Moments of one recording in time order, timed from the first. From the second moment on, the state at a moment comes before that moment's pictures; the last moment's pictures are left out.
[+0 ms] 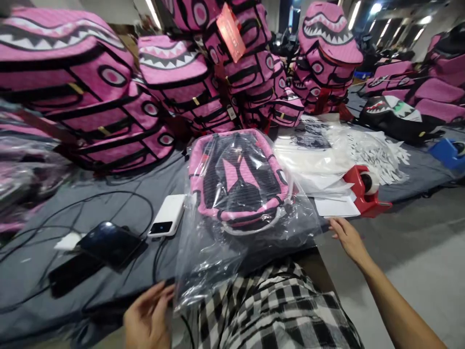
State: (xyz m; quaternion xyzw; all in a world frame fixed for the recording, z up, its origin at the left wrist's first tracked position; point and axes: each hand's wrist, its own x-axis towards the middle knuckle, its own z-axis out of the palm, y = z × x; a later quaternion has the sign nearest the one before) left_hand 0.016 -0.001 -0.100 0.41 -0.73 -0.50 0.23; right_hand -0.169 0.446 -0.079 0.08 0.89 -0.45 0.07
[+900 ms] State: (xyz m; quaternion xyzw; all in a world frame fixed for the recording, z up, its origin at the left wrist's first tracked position) left_hand -0.033 -0.015 -0.079 0.42 -0.59 -0.69 0.06; right_hand -0.192 0.453 -0.093 0.09 0.83 -0.53 0.17
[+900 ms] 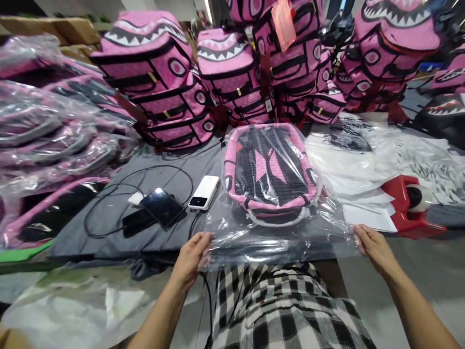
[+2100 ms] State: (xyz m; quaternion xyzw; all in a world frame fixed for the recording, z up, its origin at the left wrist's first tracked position) left_hand -0.133 0.081 -0.031 -0.12 -0.95 -0.06 0.29; right_hand -0.231 0.385 -0.098 0.06 0.77 -0.61 -0.18
